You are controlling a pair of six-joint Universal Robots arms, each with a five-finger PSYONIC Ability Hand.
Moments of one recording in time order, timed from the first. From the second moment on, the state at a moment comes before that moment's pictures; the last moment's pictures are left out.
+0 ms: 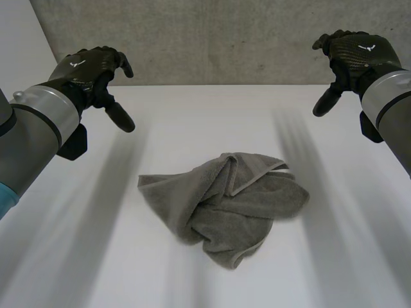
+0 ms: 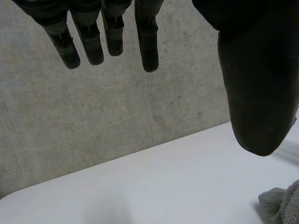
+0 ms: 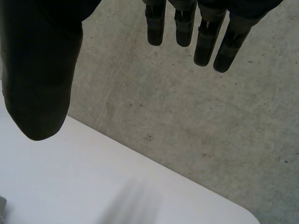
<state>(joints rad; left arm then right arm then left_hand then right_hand) 4.30 -1.78 -1.27 2.97 -1.59 3.08 1.92 -1.31 1.21 0.12 1.59 3.02 0.26 0.25 0.25 0.26 0.06 0.23 0.25 0.25 0.25 0.06</state>
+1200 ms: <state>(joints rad) 4.28 -2.32 -1.17 2.88 -1.45 3.38 2.01 -0.84 1.26 -0.09 1.39 2.65 0.45 0.45 0.44 0.44 0.28 1.09 1.09 1.09 1.09 0.91</state>
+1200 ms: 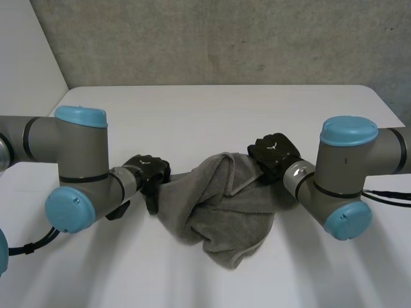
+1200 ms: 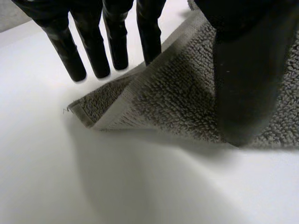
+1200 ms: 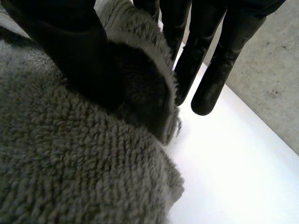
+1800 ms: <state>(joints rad) 4.30 -2.25 -1.02 2.74 -1.44 3.39 1.98 -0.96 0.91 0.42 1.10 2.60 1.26 1.34 1.34 1.35 1.10 1.31 1.30 1.33 1.34 1.15</state>
